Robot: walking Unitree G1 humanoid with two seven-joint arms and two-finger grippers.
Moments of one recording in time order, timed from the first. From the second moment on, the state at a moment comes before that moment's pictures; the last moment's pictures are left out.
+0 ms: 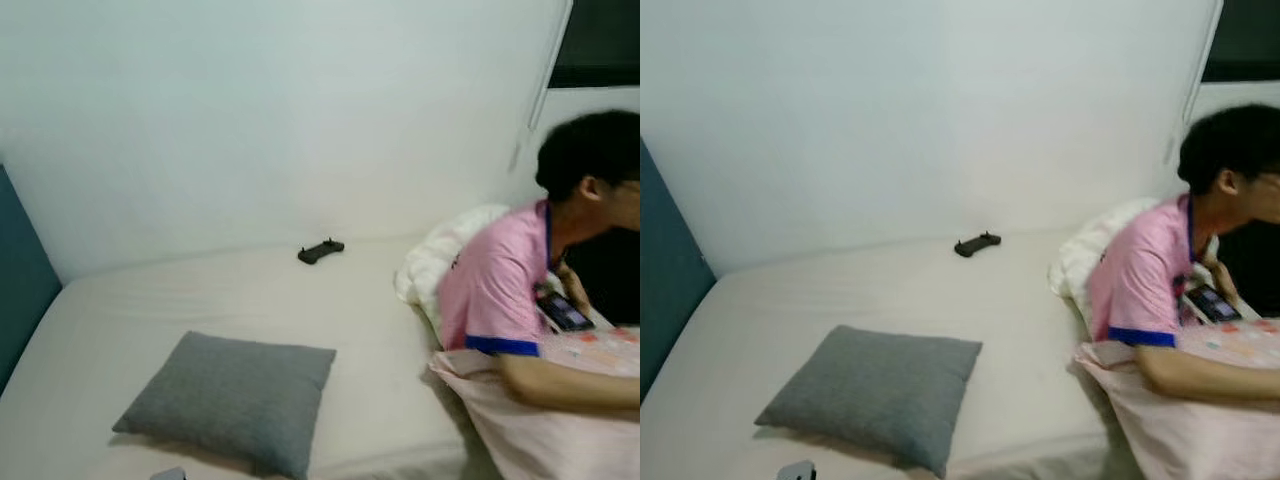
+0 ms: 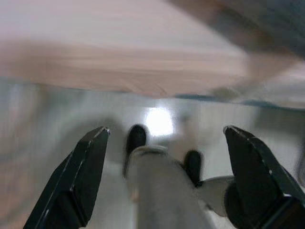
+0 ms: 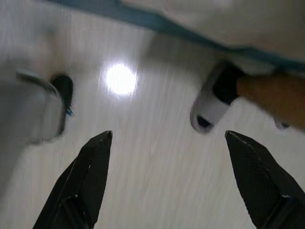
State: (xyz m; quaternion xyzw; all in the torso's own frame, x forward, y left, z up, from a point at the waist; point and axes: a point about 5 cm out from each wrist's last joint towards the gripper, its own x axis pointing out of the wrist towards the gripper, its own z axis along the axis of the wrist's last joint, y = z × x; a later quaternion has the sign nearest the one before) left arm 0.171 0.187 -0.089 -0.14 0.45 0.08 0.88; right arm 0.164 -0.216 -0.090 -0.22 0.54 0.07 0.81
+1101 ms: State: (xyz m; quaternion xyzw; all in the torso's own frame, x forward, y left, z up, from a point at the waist) left arm 0.169 0.182 -0.091 -0.12 0.46 0.07 0.88; right arm 0.273 -0.217 -0.021 -0.12 0.36 0.01 0.93
